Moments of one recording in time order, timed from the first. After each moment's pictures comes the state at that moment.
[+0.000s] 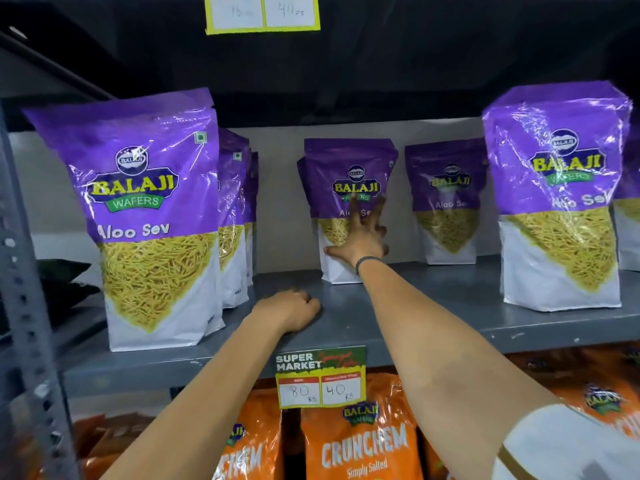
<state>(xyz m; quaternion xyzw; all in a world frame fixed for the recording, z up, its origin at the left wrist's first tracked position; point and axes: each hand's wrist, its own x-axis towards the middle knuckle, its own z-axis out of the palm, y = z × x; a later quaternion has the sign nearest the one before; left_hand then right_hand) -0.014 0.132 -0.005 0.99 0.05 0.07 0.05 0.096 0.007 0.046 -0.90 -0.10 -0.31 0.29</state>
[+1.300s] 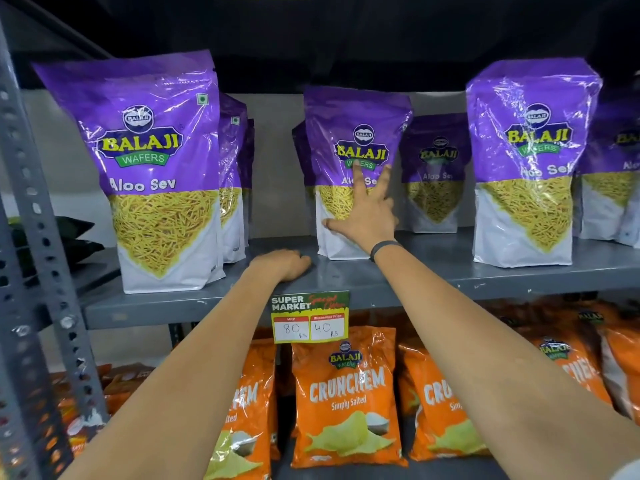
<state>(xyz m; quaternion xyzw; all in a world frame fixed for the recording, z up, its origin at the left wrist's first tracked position) -0.008 0.132 -0.003 0.99 0.08 0.04 0.04 0.016 -0.032 0.033 -0.88 -0.13 -0.38 0.26</state>
